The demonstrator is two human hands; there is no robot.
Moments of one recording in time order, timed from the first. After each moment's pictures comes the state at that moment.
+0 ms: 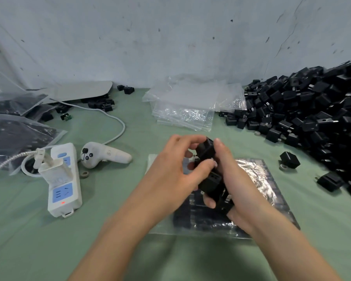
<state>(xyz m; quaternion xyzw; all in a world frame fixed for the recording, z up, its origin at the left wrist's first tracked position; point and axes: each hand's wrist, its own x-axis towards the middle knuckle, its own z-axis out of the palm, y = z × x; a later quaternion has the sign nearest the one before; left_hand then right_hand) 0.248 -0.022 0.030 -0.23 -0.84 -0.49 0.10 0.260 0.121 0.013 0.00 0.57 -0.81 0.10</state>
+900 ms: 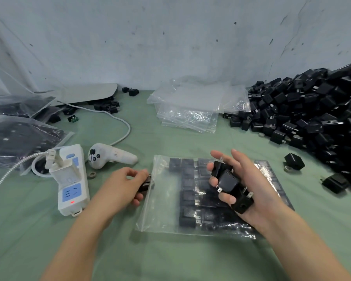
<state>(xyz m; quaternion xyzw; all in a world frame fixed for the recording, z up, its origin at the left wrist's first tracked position) 0.222 -0.110 -0.015 0.15 -0.84 -0.53 -0.03 0.252 0.145 -0.006 0.07 0.46 -0.87 0.12</state>
